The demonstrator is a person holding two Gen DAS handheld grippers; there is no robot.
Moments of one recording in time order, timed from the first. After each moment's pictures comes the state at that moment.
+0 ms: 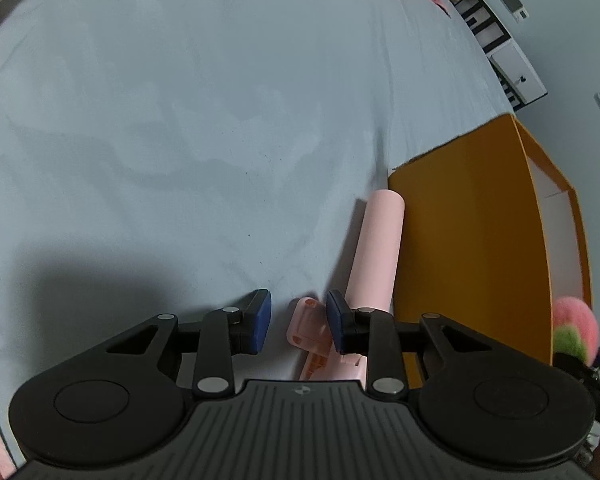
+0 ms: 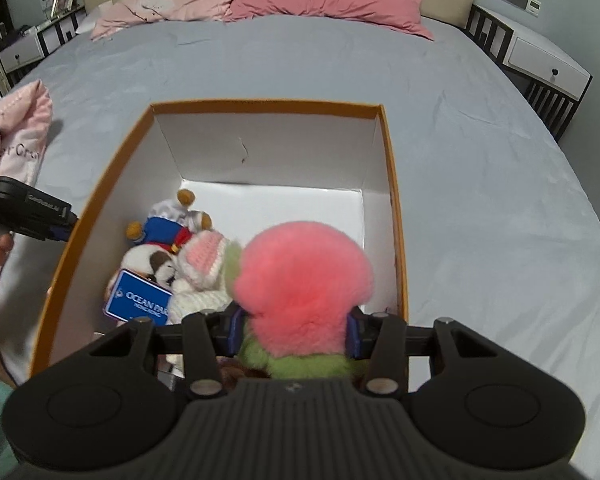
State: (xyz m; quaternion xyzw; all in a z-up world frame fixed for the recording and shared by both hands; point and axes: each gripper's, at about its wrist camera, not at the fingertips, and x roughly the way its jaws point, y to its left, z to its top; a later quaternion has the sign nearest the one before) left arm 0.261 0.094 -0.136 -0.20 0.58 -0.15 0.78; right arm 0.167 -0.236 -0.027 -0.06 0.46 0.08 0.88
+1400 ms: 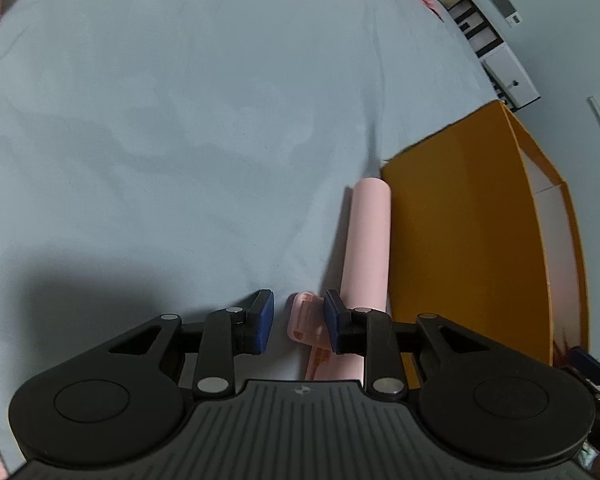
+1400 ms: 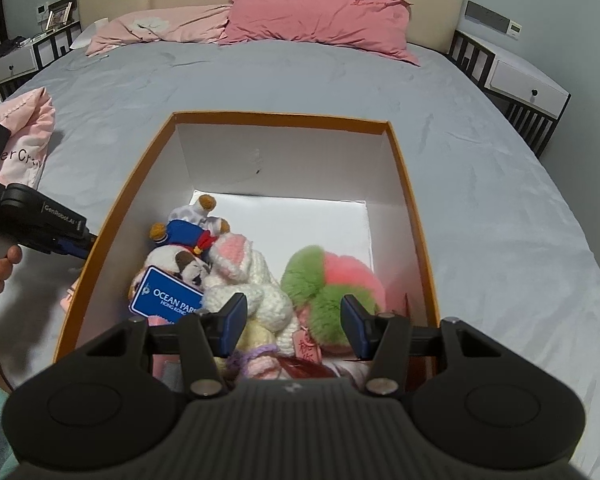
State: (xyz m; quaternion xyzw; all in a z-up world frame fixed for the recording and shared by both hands) left arm 0.259 0.089 -0.140 -0.22 0.57 -0.16 0.78; right arm 0.132 -0.210 -0.022 -0.07 0.41 0.06 0.91
